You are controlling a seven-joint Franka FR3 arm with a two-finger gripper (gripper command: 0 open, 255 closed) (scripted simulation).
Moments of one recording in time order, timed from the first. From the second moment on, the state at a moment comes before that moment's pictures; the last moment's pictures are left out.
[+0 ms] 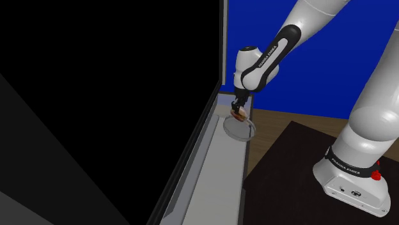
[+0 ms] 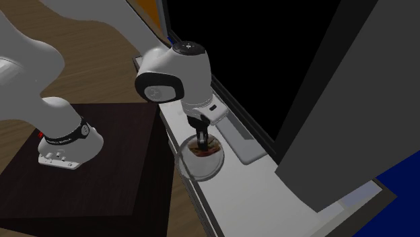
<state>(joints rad) -0.18 0.10 0.09 -2.54 -0.15 2.72 0.01</state>
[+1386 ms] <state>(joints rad) -0.17 0.19 0.07 -2.54 -0.20 2.81 0.05</state>
